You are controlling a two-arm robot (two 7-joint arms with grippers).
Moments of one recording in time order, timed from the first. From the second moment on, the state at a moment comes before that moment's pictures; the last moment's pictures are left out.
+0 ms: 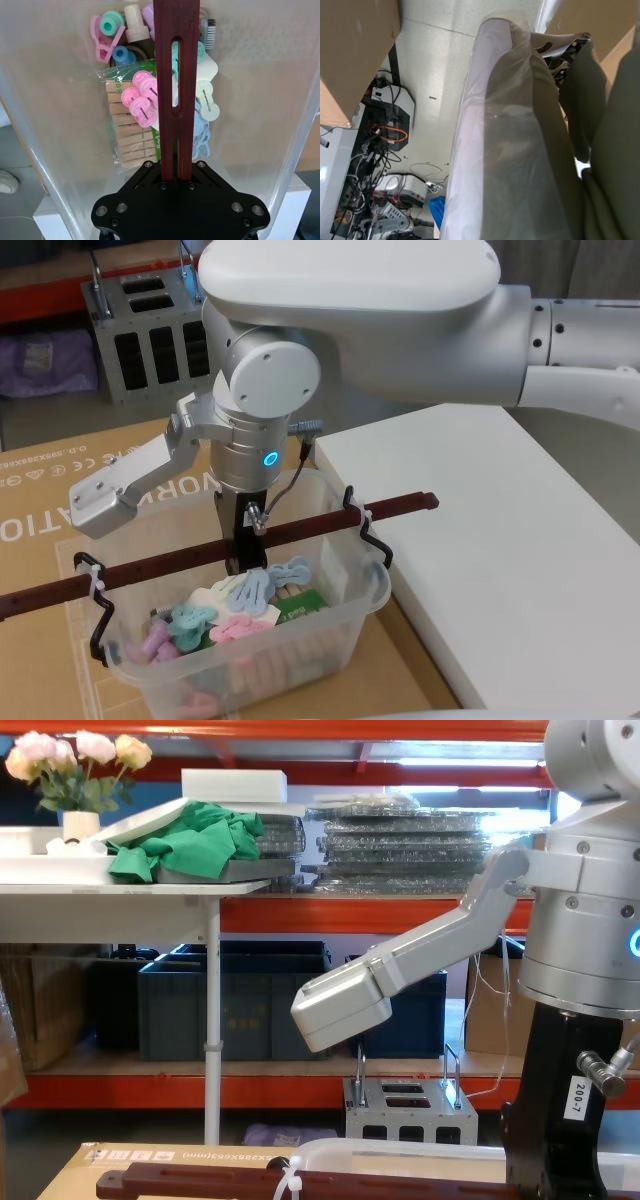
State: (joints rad) left arm -1.47 0.98 1.56 -0.90 0.05 0.15 -1.47; right arm 1.34 0.53 -1.55 -1.49 -0.30 -0.52 1.29
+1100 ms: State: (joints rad) left arm -1.47 0.98 1.56 -0.90 0.05 0.15 -1.47; right arm 1.33 0.54 -1.55 -1.52 -0.30 -0.49 1.30
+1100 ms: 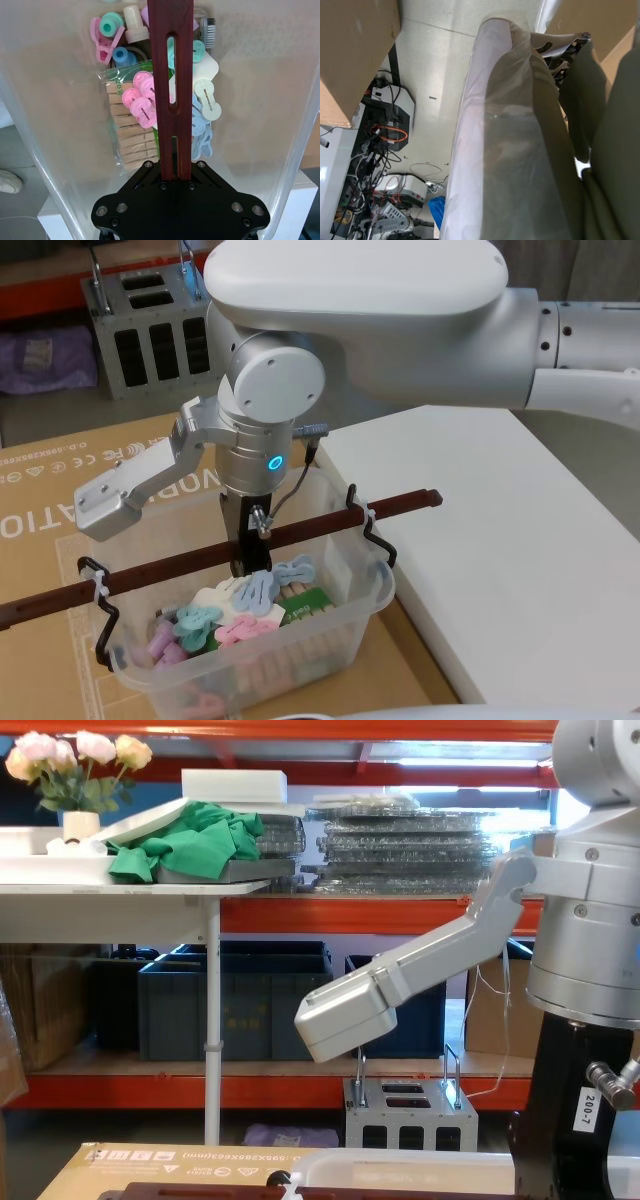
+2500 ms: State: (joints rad) left arm -1.47 0.98 1.56 -0.90 0.05 0.15 -1.47; right arm 1.33 0.50 -1.56 -1.45 -0.29 -0.54 1.31
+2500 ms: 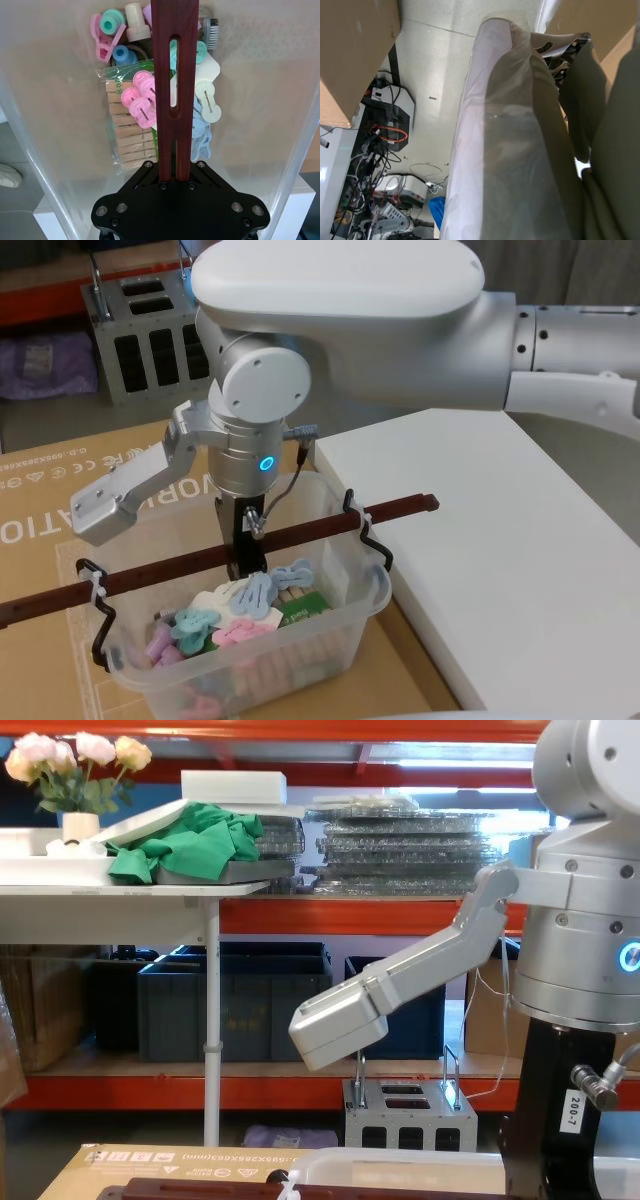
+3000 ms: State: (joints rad) left arm -1.47 0.98 1.56 -0.90 0.05 0.15 -1.47; right arm 1.33 0.50 -1.57 -1.44 -0.29 -0.54 1.30
